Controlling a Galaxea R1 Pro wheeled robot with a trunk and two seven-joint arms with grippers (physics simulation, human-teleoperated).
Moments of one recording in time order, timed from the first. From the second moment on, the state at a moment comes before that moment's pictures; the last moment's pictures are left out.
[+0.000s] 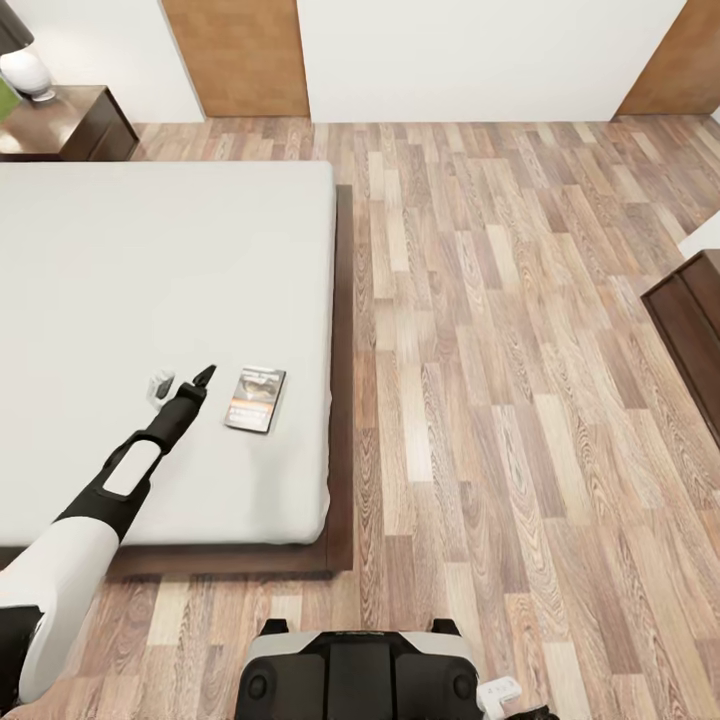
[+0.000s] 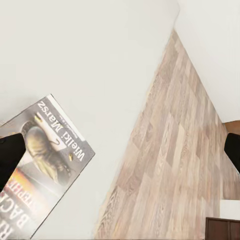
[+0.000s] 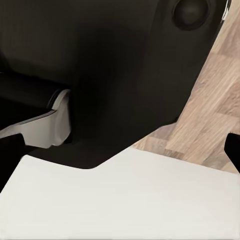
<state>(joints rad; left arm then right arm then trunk) -0.95 0.24 0.01 -0.60 1.08 0.09 -0.39 -0.32 -0.09 0.34 -0.52 -0.16 0.44 0.16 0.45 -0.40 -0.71</state>
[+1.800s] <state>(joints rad) -0.94 0.34 0.01 -0.63 1.07 0.39 -0.39 -0.32 -0.08 0.35 -0.51 -0.16 0.45 0.15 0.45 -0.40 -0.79</state>
